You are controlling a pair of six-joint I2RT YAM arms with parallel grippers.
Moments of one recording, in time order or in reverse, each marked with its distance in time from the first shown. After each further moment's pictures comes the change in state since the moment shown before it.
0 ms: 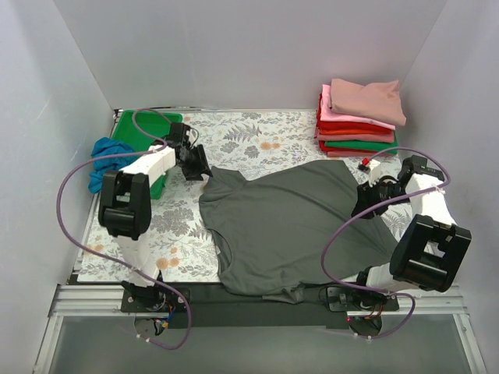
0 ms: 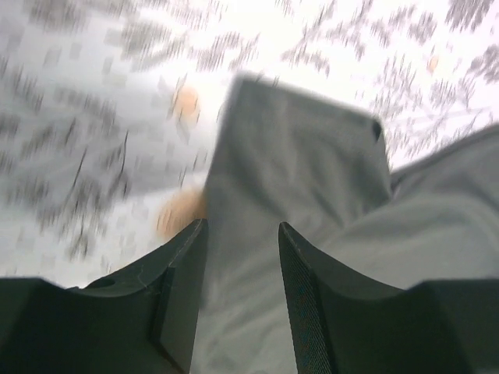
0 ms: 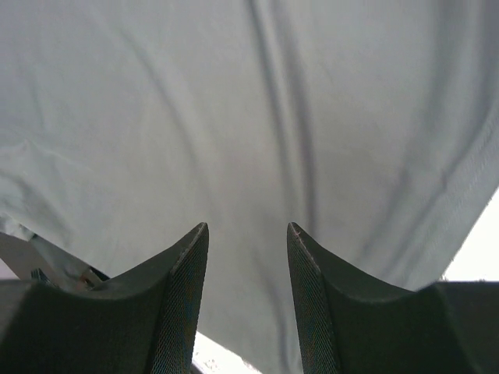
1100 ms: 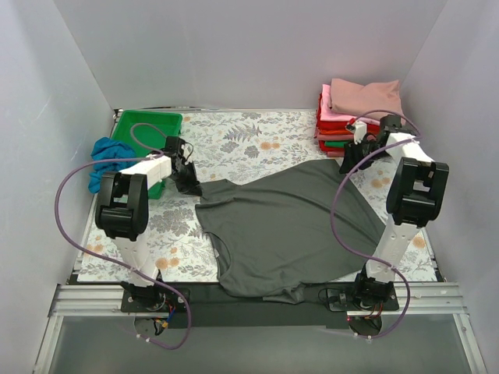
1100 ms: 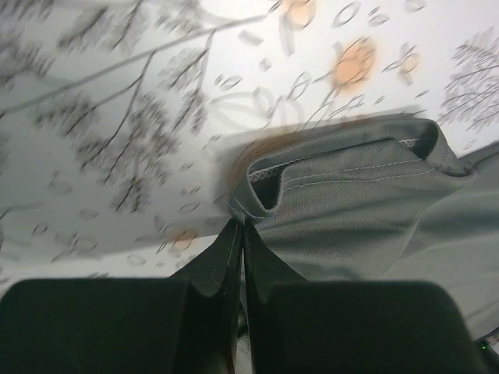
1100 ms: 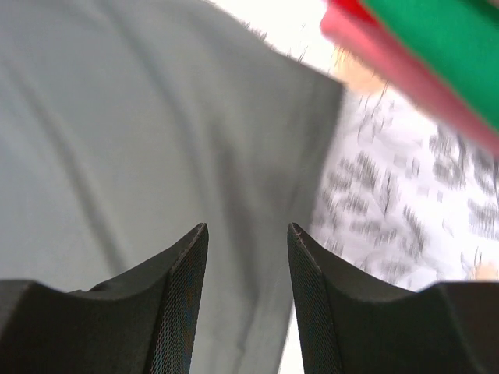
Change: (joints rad) left arm 0.040 0.050 -0.078 -0.004 0.013 0.057; right arm 0.168 0.549 0.497 0.294 0.026 0.298
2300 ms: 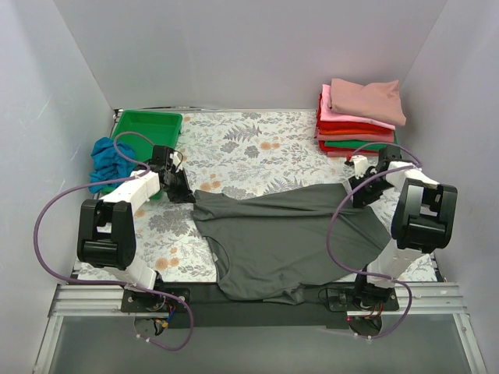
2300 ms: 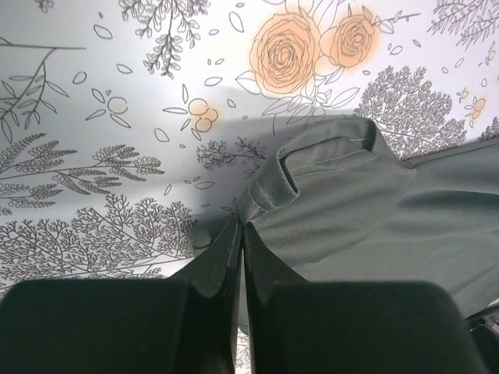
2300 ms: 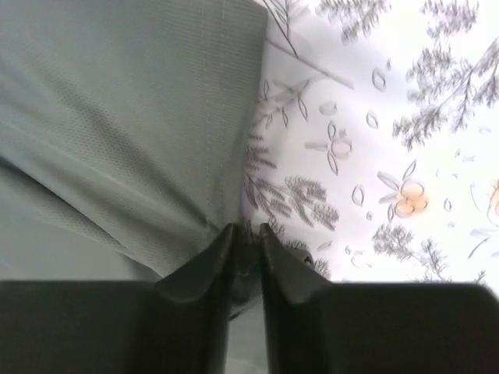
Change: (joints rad) left arm 0.041 -0.319 -0.246 0.000 0.013 -0.010; right arm 0.009 -0.244 -0.459 0.119 0.317 -0.047
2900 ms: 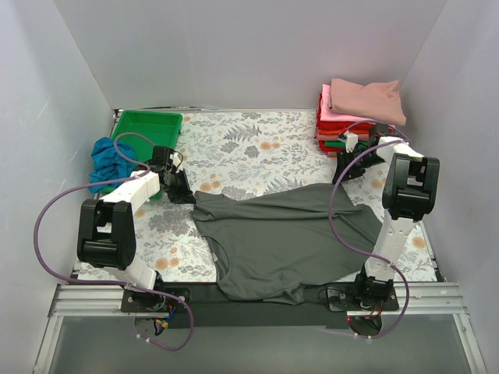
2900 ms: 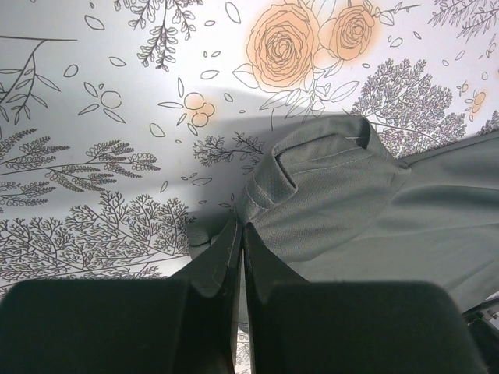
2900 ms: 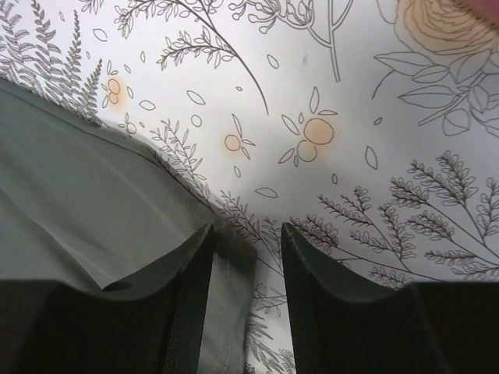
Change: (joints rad) left arm 0.000 0.000 -0.009 -0.001 0.016 0.000; right arm 0.039 0.360 0.451 -0.115 -0.280 0.151
